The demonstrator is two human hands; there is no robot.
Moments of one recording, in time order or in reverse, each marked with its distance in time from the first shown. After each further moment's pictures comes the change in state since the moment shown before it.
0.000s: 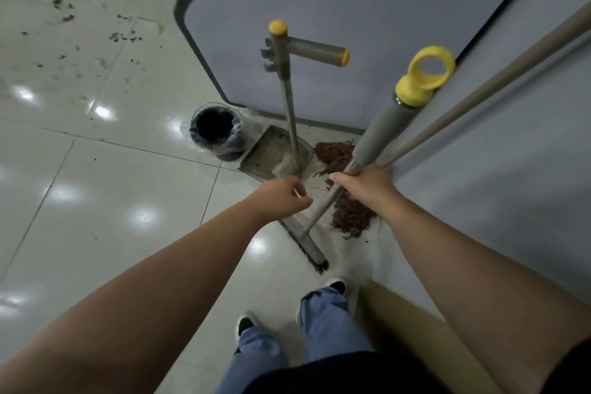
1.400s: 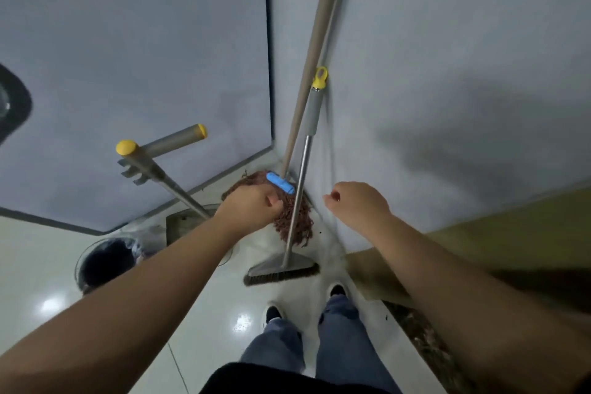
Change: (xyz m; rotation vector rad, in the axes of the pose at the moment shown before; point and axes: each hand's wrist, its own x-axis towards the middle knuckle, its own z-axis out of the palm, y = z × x) left_hand 0.056 0.077 -0.035 0.520 -0.126 0.698; right_hand -0.096 0.005 -0.026 -0.398 0.448 0.336
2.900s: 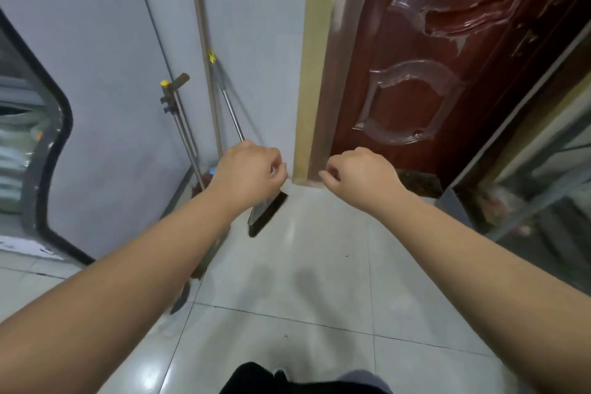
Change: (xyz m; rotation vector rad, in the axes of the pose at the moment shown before) left_hand -0.527 -0.215 -0.104 0.384 0.210 1.105; right_hand -0.572 -0.400 0.222 -0.185 0.637 0.479
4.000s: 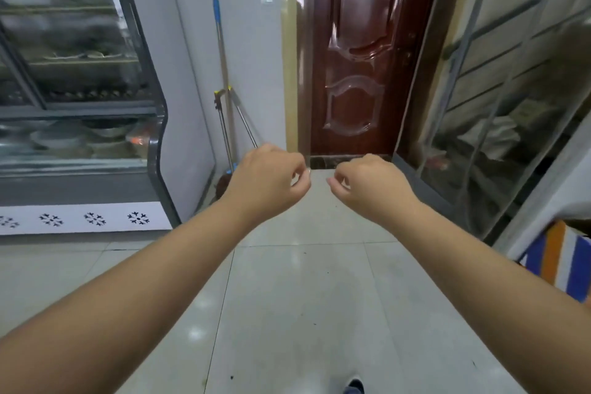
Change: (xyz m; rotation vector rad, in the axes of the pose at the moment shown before) left_hand -0.641 0.117 -0.239 -0.035 0.233 0.367; right_hand -0.595 -0.374 -0.147 -0.007 0.298 0.171
